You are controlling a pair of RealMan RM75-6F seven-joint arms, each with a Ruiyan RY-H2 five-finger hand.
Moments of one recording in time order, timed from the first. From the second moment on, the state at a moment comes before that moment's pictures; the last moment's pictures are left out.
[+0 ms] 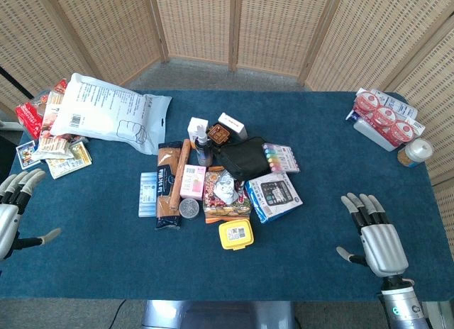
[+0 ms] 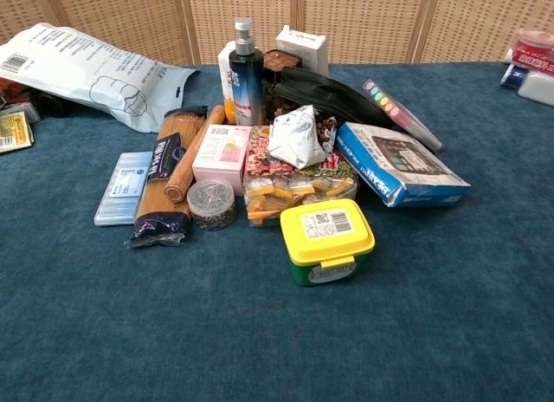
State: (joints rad) left arm -0.13 -0.91 -0.05 -1.88 1.52 1.45 -0.11; right arm 0.12 -1.20 0.02 -1.78 -1.59 1.45 -0.18
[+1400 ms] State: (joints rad) left arm -0.15 -0.91 -0.06 -1.89 1.45 1.39 -0.08; right arm 0.30 -1.74 0.10 -1.23 -1.55 1.34 0.14
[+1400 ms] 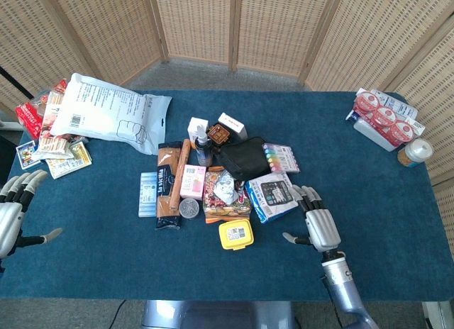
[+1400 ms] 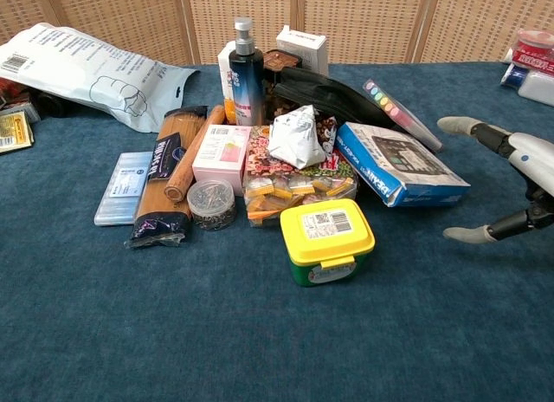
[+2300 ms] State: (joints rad) left arm -0.16 -0.93 -0.06 -1.89 1.42 1.36 -0.05; right arm 0.38 -1.89 0.14 -1.02 -1.51 1.30 0.30
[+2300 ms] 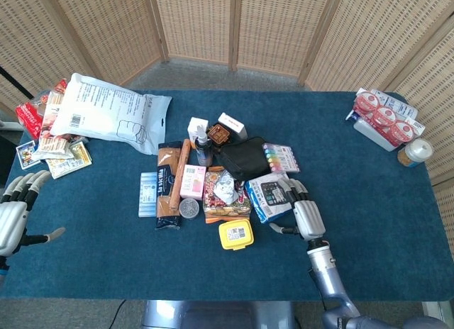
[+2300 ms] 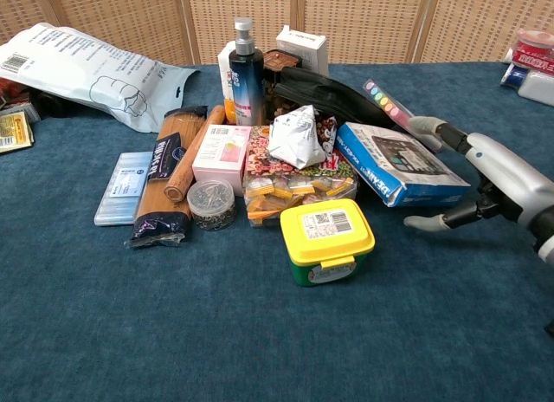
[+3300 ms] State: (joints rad) left arm -0.16 -0.93 -0.06 -1.89 1.43 1.37 -0.06; right arm 0.41 -2.02 0.19 -0.86 -1.49 1.44 0.43
